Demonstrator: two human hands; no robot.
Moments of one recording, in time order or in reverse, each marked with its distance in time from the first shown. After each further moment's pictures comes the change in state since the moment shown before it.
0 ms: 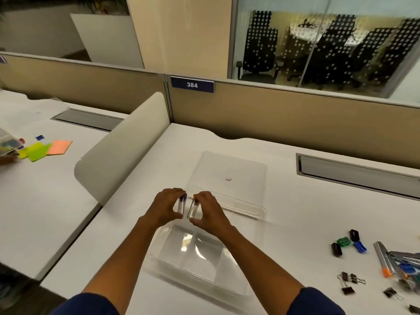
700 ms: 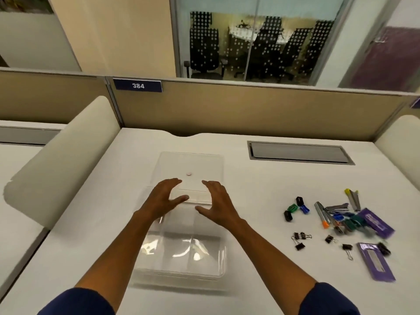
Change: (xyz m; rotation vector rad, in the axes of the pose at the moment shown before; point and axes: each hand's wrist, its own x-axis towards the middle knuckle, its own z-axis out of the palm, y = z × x) left_hand 0.034 0.088 0.020 -0.168 -0.001 0.165; right_hand -0.072 0.051 -0.079 -0.113 0.276 0.158
